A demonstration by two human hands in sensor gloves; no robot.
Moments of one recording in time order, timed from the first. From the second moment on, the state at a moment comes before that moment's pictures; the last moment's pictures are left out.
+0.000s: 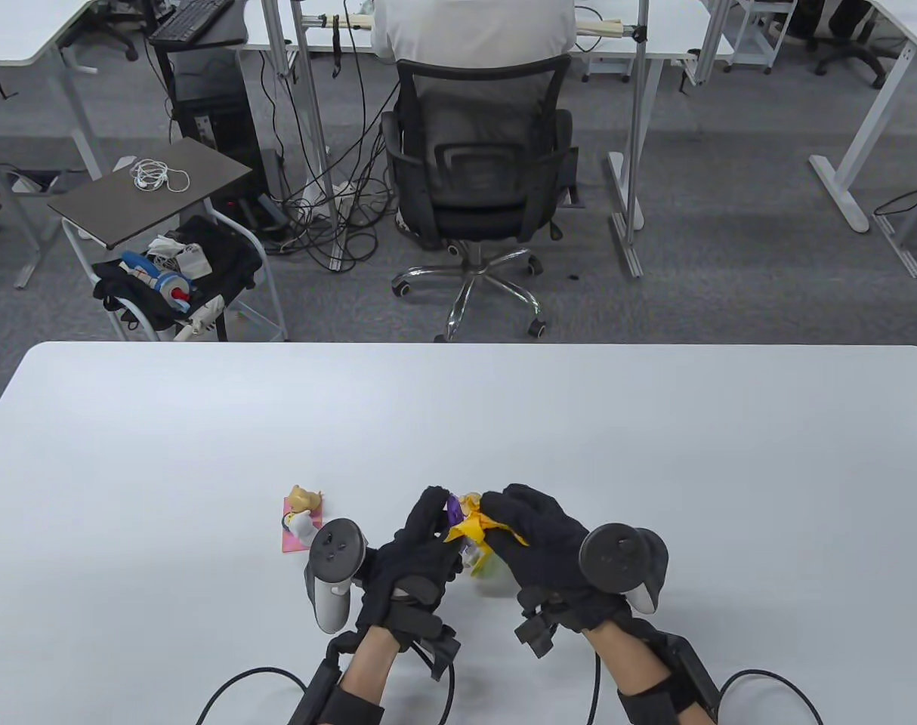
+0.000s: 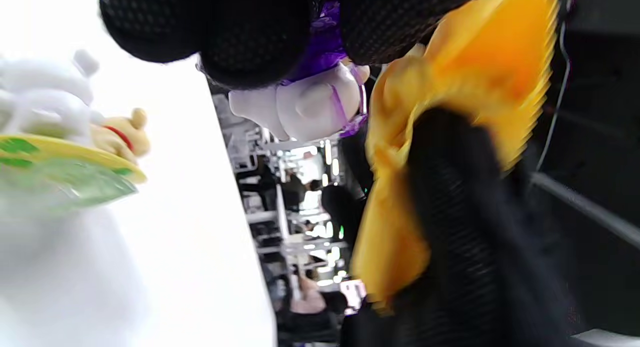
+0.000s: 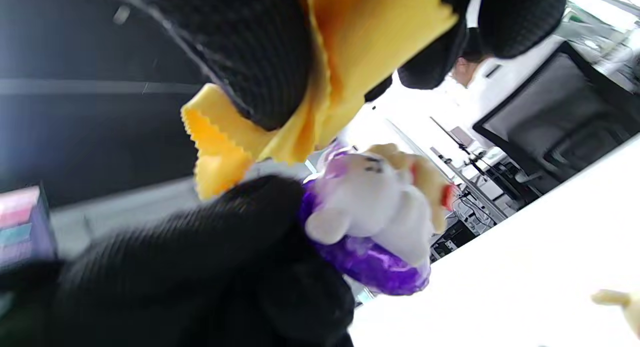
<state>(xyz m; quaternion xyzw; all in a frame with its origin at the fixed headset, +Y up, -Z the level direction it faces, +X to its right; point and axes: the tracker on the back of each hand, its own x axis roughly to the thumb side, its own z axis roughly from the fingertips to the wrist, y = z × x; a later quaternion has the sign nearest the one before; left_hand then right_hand) -0.113 -0.752 -0.353 -0.03 -0.13 0.64 0.76 0.112 -0.685 -0.346 0.28 -0.14 0.87 0.39</state>
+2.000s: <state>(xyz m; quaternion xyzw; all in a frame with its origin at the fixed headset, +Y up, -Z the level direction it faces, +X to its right) -0.147 -0.774 -0.382 -0.13 -0.02 0.73 0.67 0.123 -0.722 -0.371 0.18 0.05 0.74 0.64</state>
